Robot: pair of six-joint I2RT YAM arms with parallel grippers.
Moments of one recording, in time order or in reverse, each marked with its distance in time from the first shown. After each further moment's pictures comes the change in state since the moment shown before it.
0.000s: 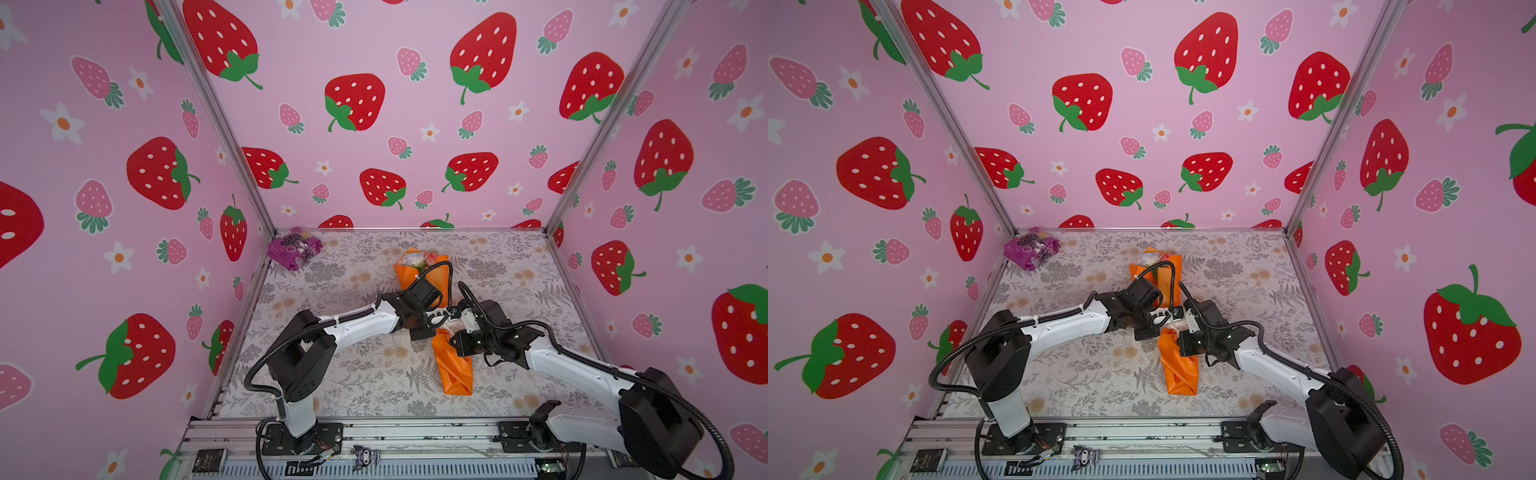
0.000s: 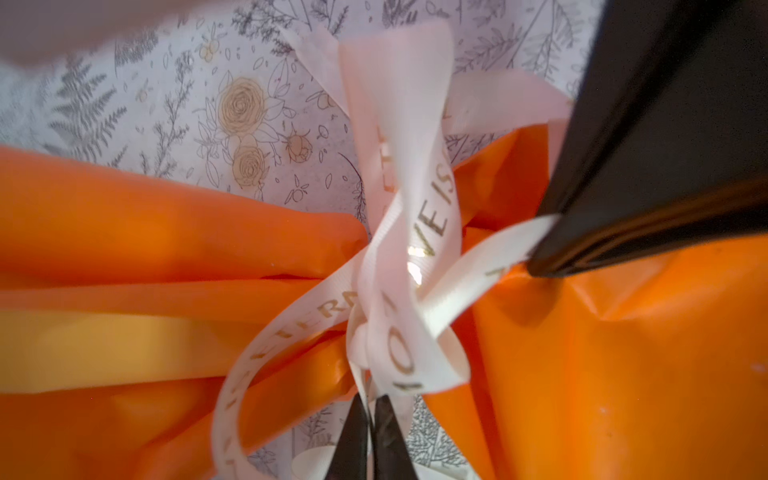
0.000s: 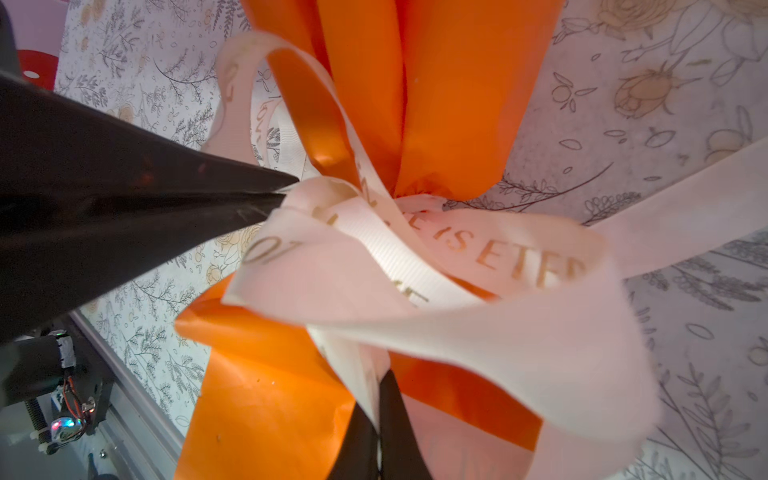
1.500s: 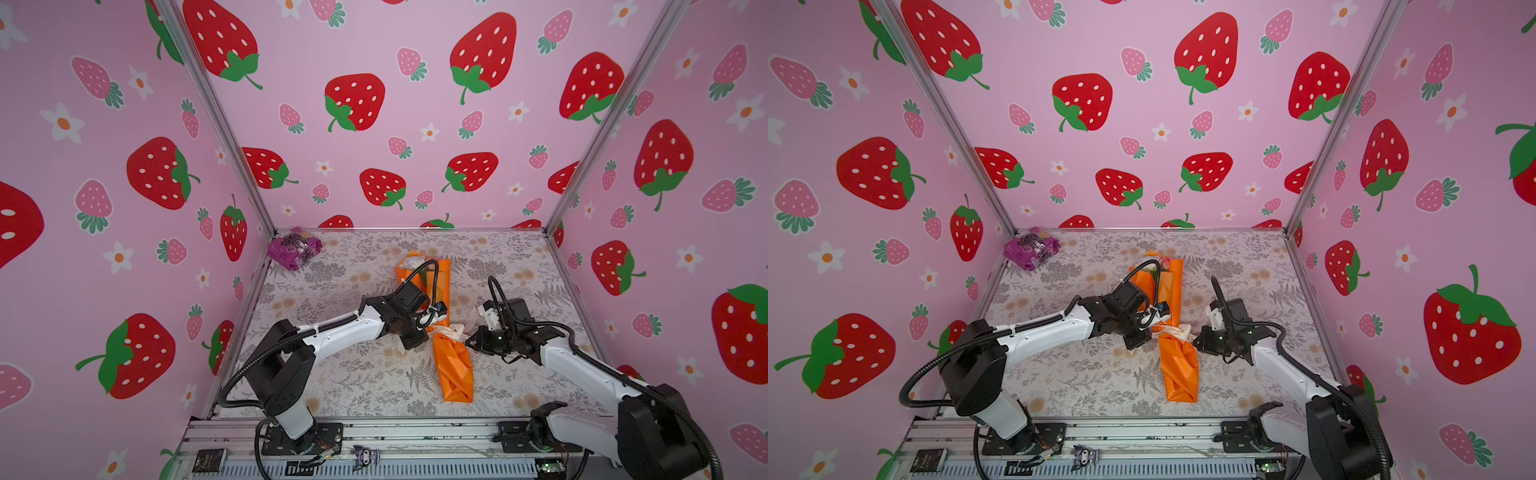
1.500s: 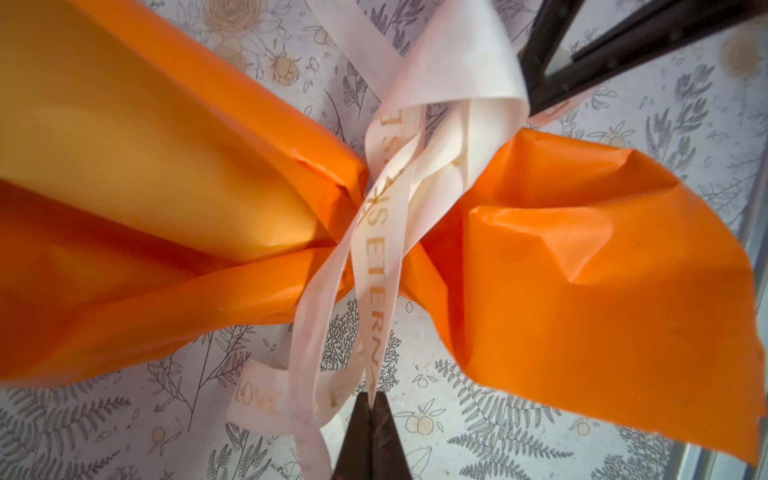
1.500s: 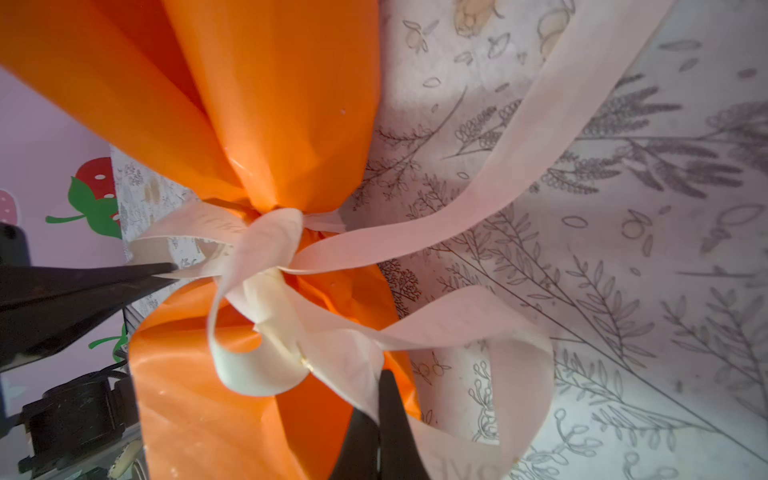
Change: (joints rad) left arm 0.043 -0.146 -0.129 -0.056 0.101 -0.299; right arm -0.278 -0.035 -0.049 -0.120 -0.223 0.072
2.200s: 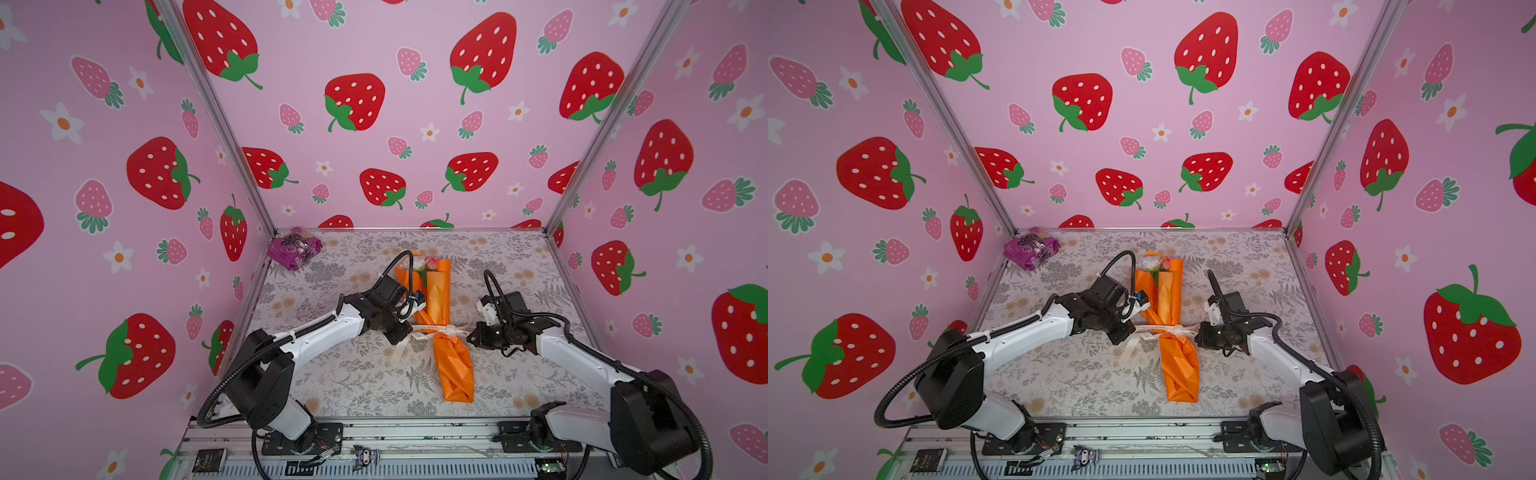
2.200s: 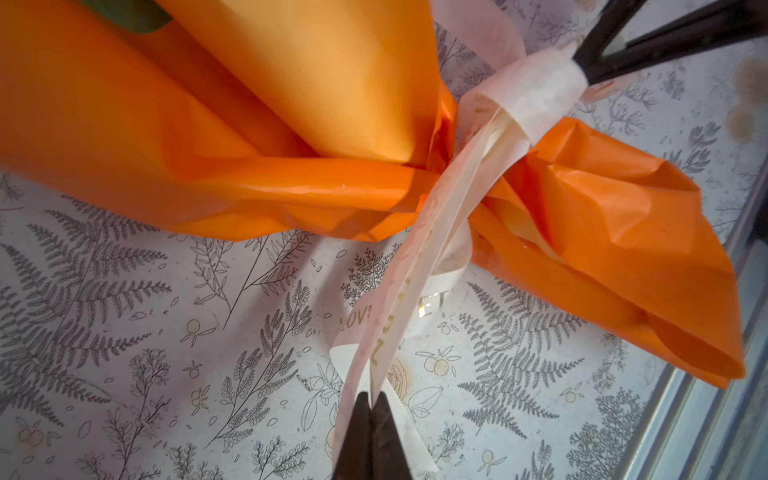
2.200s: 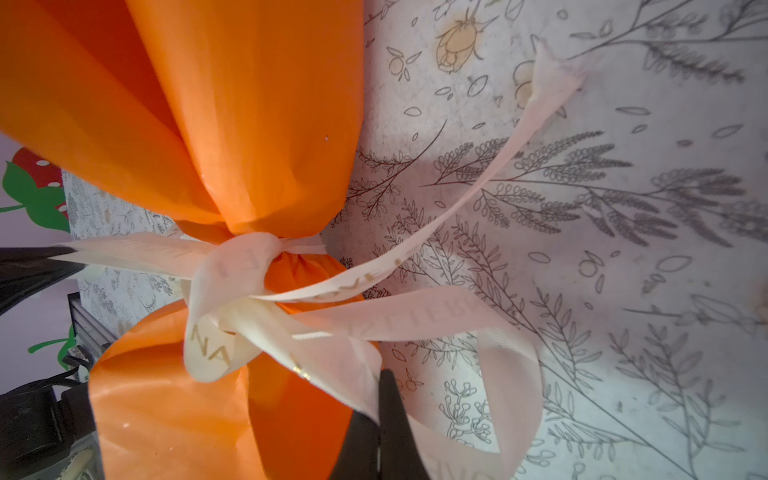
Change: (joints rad) left arm 0.133 -0.121 -0.082 -0.051 0.038 -0.117; right arm -0.007 0.072 0.090 -0.048 0.066 -0.095
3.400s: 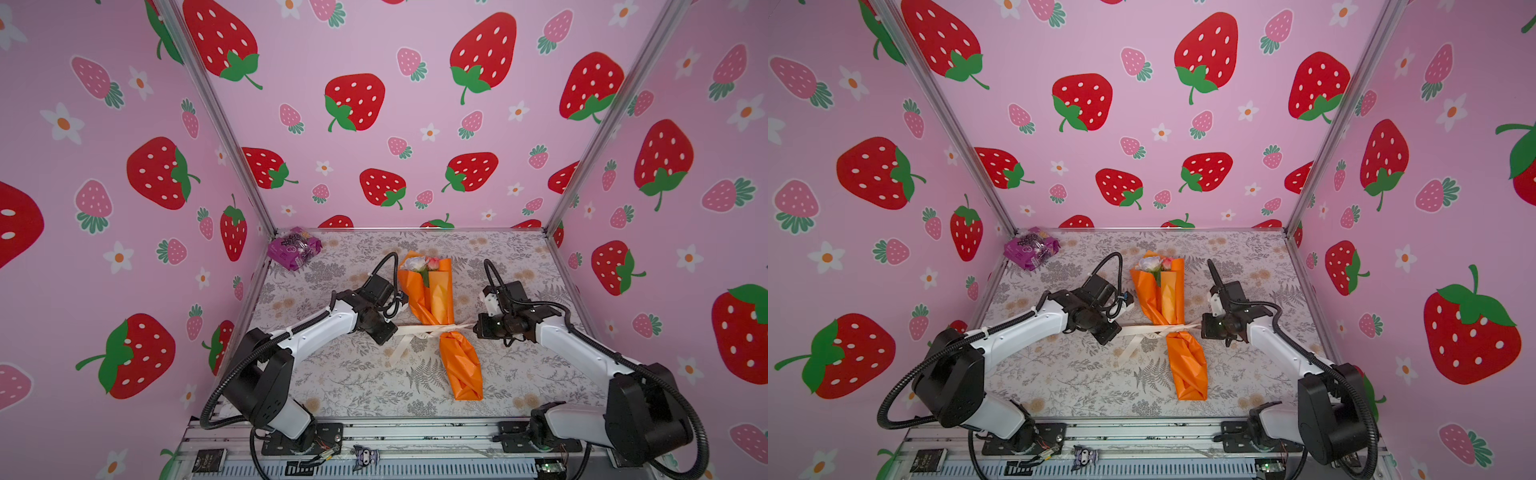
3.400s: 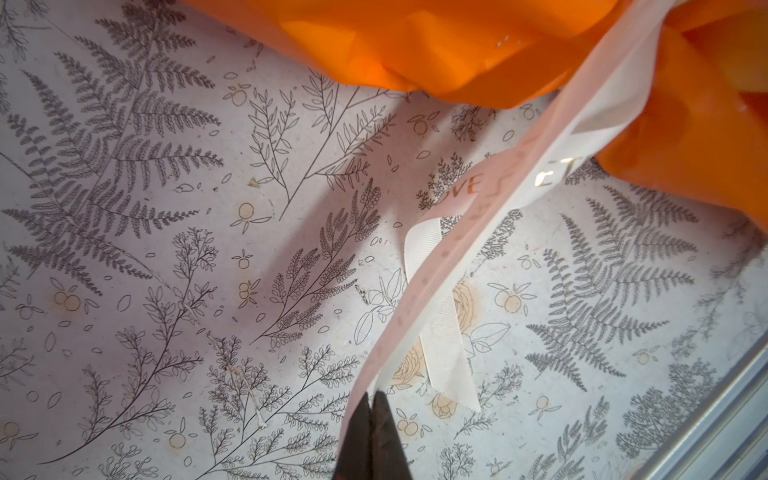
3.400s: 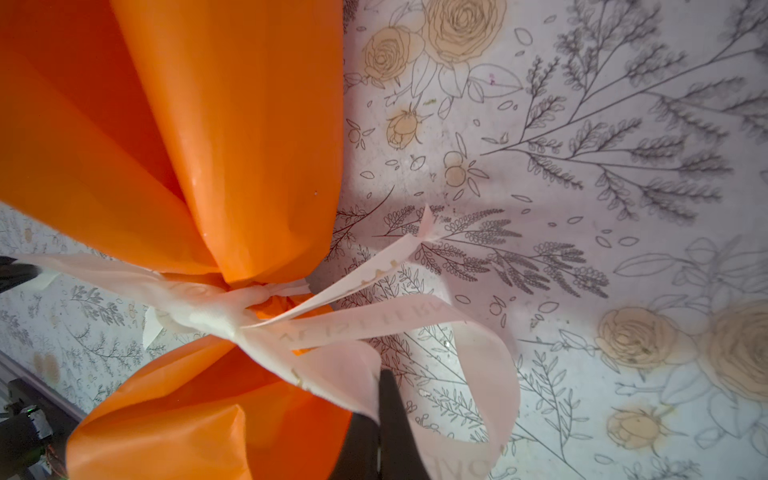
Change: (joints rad) left arm 0.065 0.013 -0.006 -0.126 -0.072 -0.004; right arm -0.021 0.031 0.112 -0.090 0.116 -0.120
